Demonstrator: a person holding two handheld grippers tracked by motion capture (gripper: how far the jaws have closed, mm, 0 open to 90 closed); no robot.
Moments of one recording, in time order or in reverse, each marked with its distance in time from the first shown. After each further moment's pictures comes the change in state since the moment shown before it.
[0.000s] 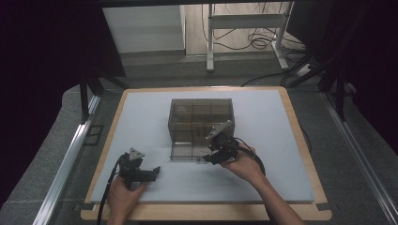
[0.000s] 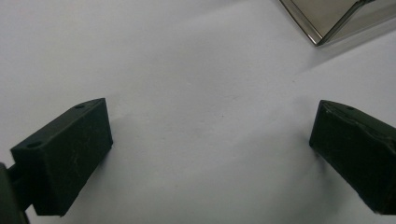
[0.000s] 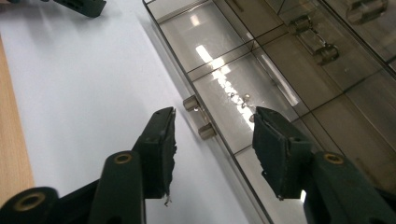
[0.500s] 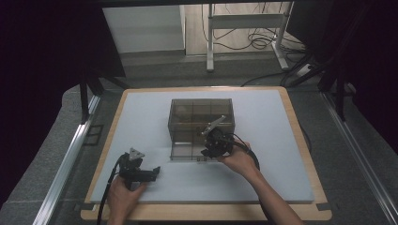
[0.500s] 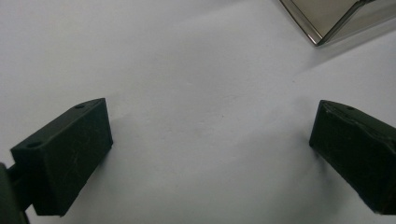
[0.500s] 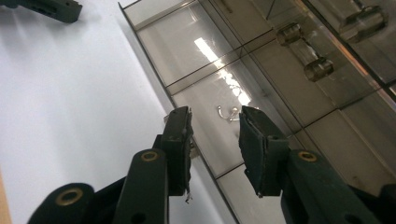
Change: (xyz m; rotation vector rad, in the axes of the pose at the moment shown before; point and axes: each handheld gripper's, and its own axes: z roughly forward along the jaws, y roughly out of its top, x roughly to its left) left arm 0.000 0.000 0.000 -0.001 -0.001 -0.003; right arm -0.012 0.014 0.017 0.039 0.000 0.022
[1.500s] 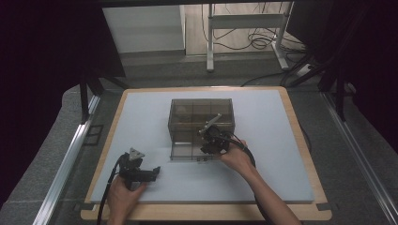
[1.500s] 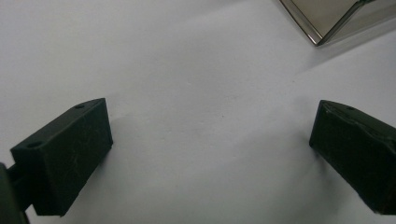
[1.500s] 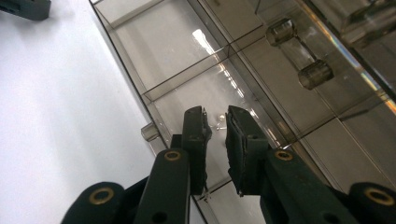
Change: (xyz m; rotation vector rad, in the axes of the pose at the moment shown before) left arm 0.000 0.000 0.000 0.000 0.000 0.000; right arm -0.010 0.006 0.018 0.036 -0.007 0.018
